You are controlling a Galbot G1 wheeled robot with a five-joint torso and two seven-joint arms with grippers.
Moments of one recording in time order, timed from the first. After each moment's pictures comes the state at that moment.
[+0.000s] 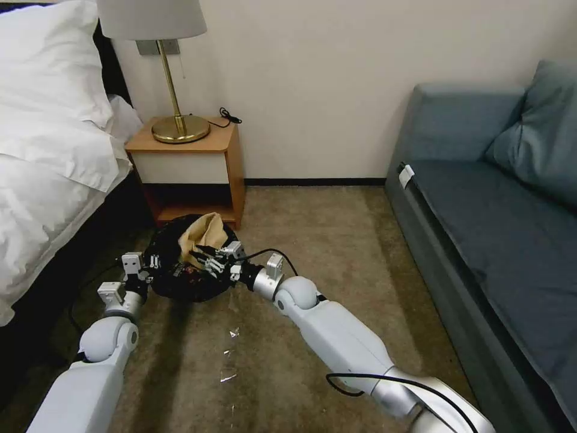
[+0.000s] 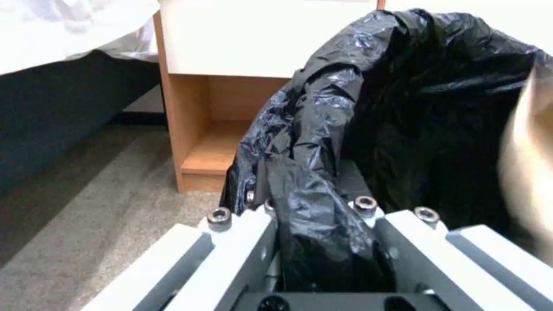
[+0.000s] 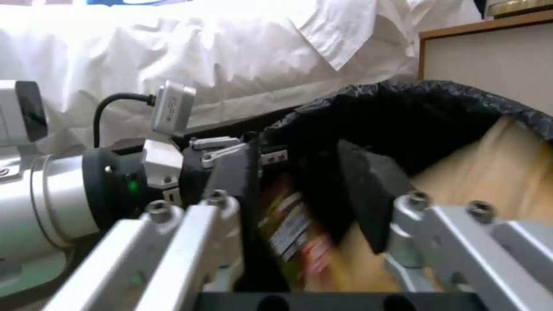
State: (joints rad) left arm 1.10 -1.10 -0.57 -1.46 -0.48 -0.07 0.07; right arm -0.59 1.52 -0.27 1.11 0.55 0.16 -0.53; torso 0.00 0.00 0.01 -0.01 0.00
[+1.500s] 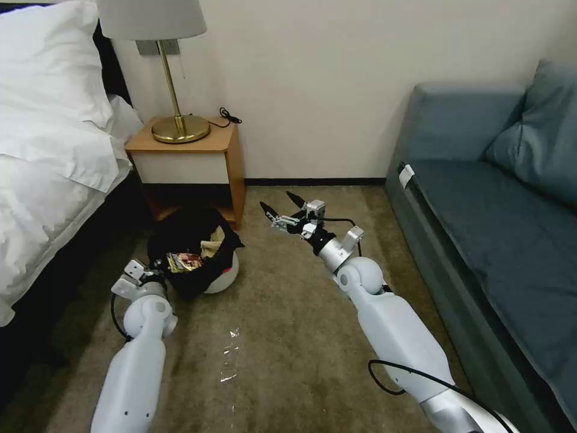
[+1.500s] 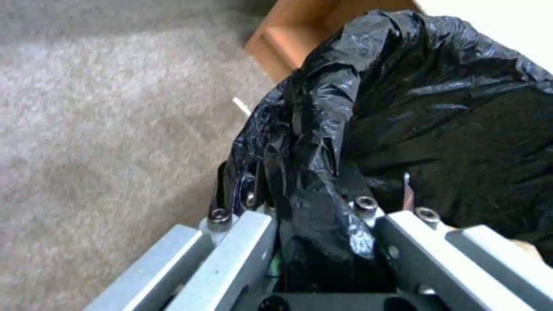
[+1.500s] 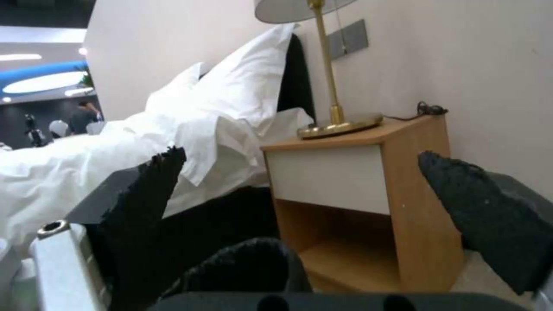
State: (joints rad) left arm 0.93 -1.38 -0.63 -1.34 -0.90 0.10 -0.36; right arm -0.71 1.37 0.11 1.38 0.64 0.09 -0.47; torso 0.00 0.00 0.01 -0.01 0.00
